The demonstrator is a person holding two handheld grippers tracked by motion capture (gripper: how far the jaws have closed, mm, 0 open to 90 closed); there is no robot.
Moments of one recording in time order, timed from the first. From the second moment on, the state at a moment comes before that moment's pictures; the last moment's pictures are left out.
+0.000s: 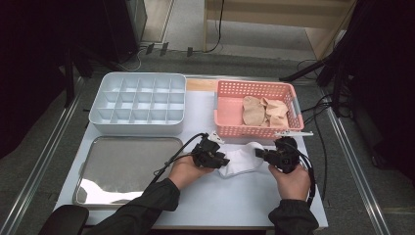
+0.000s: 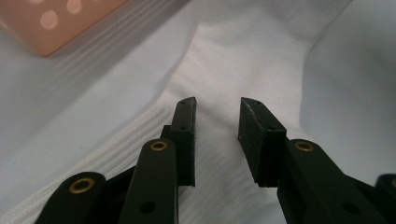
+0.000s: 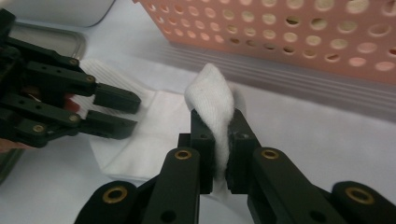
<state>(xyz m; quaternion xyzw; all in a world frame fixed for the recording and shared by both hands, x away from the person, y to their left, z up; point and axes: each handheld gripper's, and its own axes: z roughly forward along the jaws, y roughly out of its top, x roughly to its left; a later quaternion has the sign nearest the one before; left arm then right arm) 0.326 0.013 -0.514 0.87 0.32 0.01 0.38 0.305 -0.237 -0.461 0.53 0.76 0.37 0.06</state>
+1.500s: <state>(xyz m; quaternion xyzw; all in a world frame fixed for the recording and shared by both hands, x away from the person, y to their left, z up) 0.334 0.005 -0.520 0.87 0.31 0.03 0.38 0.287 -0.198 -0.414 0.49 0.76 0.41 0.08</state>
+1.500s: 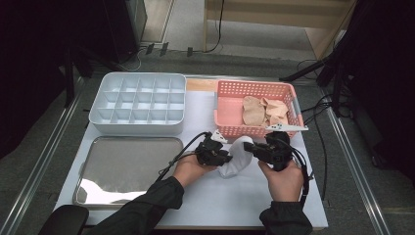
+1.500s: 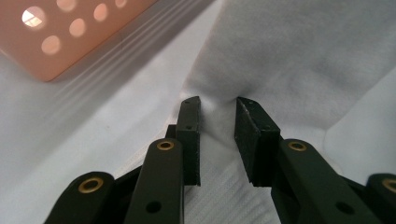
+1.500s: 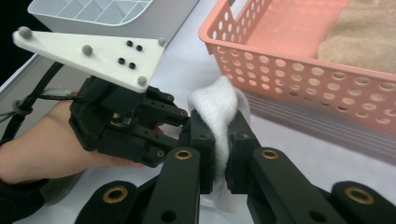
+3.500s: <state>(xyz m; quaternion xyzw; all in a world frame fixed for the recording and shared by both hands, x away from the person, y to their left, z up) 0.309 0.131 -0.478 0.84 0.36 0.04 0.41 0.310 -0.133 -0.458 0.46 0.80 0.38 0.06</state>
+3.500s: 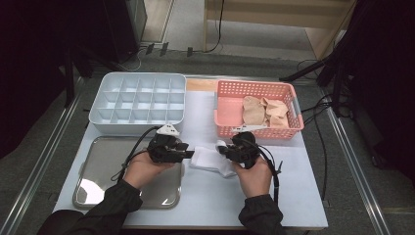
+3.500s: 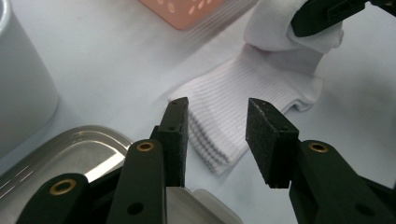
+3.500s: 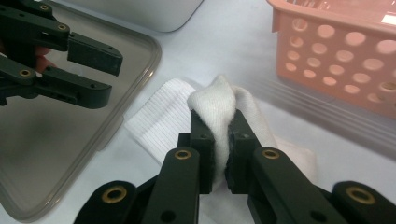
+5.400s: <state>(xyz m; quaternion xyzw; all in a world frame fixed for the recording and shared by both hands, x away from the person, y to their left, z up) 0.298 0.159 -0.490 0.82 0.40 0.05 0.40 0.333 -0.074 -0.505 0.42 0.84 0.35 0.02</state>
